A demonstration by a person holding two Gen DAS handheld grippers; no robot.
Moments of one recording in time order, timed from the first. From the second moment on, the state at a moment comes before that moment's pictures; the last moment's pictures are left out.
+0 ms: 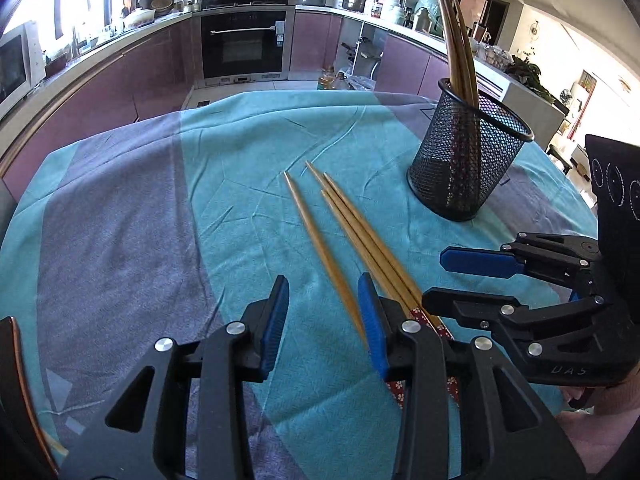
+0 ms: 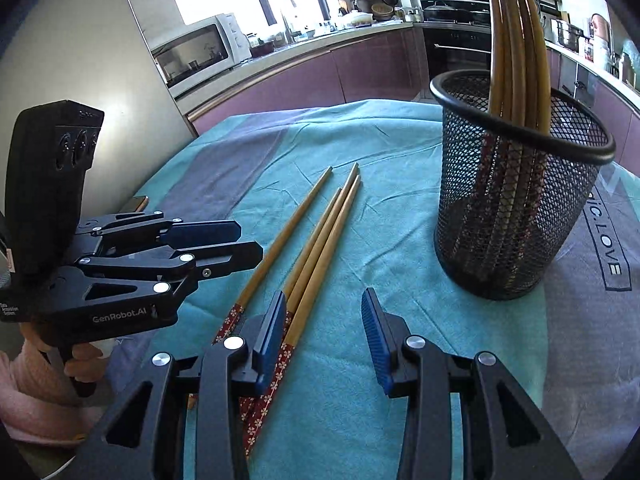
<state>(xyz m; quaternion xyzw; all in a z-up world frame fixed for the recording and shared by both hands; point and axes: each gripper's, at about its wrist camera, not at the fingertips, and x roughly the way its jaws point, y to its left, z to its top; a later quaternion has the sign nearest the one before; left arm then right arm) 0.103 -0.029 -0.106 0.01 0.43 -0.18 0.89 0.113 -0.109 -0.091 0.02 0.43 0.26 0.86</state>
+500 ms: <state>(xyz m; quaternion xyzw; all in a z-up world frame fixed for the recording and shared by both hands) 0.112 -0.038 -0.114 0.01 0.44 -0.17 0.88 0.117 -0.102 -0.093 -0.01 0.43 0.24 0.87</state>
